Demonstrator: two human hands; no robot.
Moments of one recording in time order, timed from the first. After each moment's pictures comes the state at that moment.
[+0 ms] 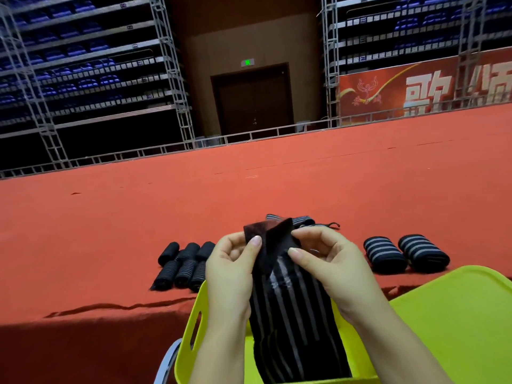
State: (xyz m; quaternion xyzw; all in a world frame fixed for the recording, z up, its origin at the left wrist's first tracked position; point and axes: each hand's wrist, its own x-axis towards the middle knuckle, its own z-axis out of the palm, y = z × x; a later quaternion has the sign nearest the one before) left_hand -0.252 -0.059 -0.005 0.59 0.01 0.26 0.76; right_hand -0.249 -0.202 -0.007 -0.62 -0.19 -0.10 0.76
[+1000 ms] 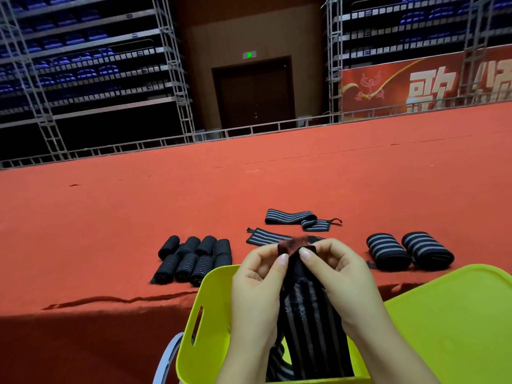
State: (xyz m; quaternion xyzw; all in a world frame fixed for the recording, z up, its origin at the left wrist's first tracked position) left_hand -0.276 -0.083 -0.023 0.58 -0.03 0.20 0.79; right_hand -0.253 -0.195 -0.028 -0.63 -0.12 -0.13 0.75
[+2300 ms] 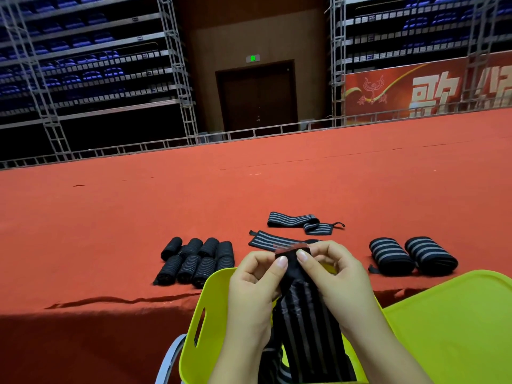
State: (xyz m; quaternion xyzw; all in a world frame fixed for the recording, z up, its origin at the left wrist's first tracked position) left_hand -0.271 -0.068 -0.025 0.58 -0.06 0.18 0.79; right_hand -0.249 -0.189 -0.030 -0.68 -0.11 -0.17 0.71
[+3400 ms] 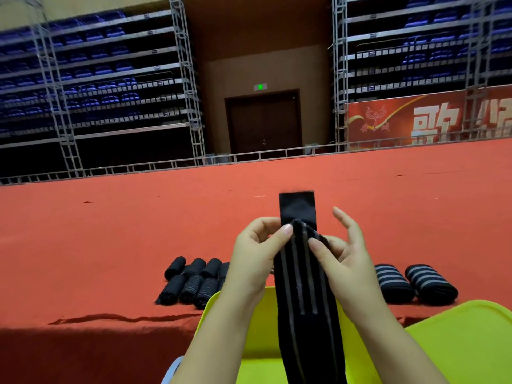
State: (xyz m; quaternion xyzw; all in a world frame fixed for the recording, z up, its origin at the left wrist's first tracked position) left_hand -0.244 -0.062 0.043 0.65 -0.12 0.16 0.73; right_hand -0.242 -0.206 0.015 -0.63 -0.20 -0.20 0.72
